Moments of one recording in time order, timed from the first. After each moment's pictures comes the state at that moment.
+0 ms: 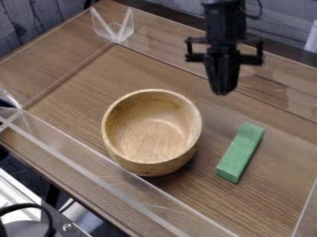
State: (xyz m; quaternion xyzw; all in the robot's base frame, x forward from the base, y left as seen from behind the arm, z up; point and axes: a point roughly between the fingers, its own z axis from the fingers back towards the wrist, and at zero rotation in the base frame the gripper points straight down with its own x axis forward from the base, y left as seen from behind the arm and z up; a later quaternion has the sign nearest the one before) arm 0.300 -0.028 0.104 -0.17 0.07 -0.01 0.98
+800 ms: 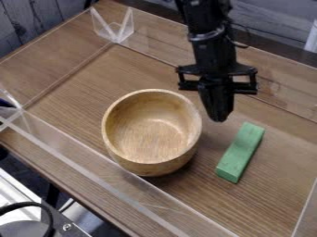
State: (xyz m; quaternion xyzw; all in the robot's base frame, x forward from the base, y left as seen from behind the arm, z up) arm 0.281 -0.051 0.071 -0.17 0.01 0.02 0.99
